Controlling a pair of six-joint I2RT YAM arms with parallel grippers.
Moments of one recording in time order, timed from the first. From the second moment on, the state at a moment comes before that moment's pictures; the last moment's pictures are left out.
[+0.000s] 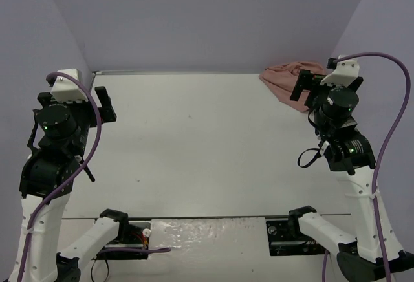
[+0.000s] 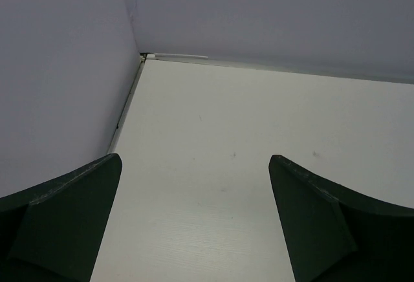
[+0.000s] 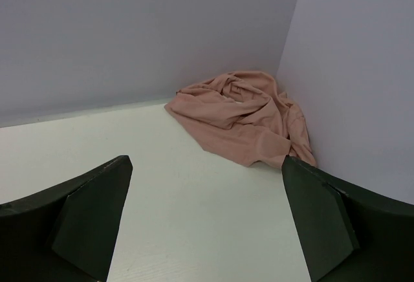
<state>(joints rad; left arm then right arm) -0.23 0.85 1.45 -0.75 -0.35 -0.06 0.26 0.95 1.31 -0.43 0.44 0.04</state>
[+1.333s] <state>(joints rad) -0.24 0.82 1.13 -0.75 -0.26 -0.16 0.01 2.34 1.87 -0.31 0.19 0.16</state>
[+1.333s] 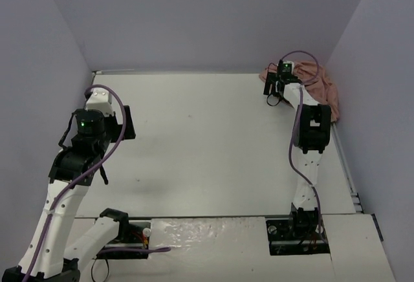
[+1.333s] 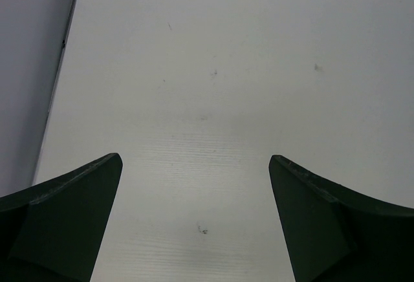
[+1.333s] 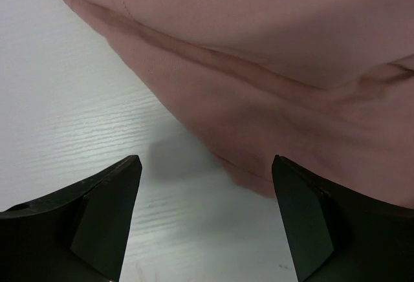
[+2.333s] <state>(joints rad) -0.24 0.88 1.22 -0.78 -0.25 -0.14 0.34 2.10 1.79 -0.32 -0.06 0.12</state>
